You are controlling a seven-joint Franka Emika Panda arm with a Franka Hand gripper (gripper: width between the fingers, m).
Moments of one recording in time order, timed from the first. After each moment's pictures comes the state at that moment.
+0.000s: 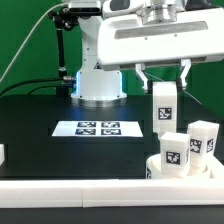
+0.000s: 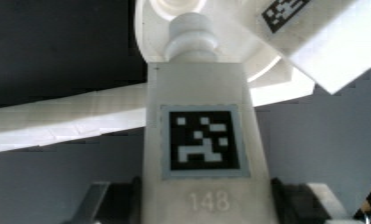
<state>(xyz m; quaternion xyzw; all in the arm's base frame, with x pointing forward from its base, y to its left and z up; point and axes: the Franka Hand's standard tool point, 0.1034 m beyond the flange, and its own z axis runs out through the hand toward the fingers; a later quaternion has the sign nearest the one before) 0.591 0.065 0.141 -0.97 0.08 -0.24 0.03</state>
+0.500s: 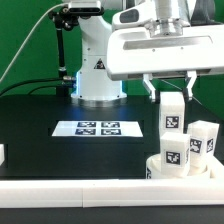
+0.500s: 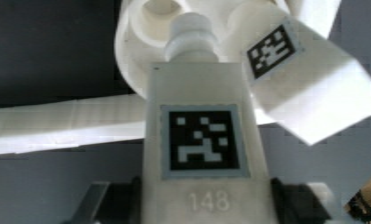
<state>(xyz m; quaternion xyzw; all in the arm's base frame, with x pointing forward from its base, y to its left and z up) 0.579 0.082 0.123 -0.96 0.05 -0.27 0.02</state>
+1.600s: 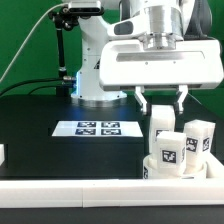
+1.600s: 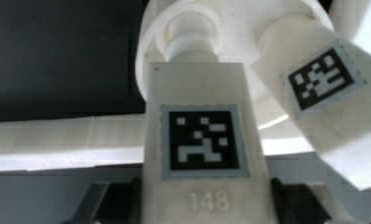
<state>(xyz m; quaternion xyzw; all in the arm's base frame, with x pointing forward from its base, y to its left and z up) 0.578 0.069 0.099 -0.96 0.03 -0.26 0.00</state>
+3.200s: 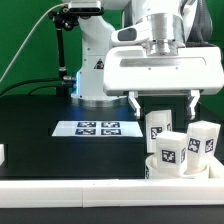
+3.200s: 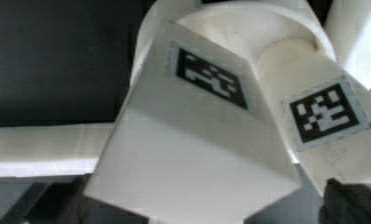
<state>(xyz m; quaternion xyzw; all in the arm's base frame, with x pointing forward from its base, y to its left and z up) 0.575 0.072 0.093 -0.96 0.02 -0.28 0.00</state>
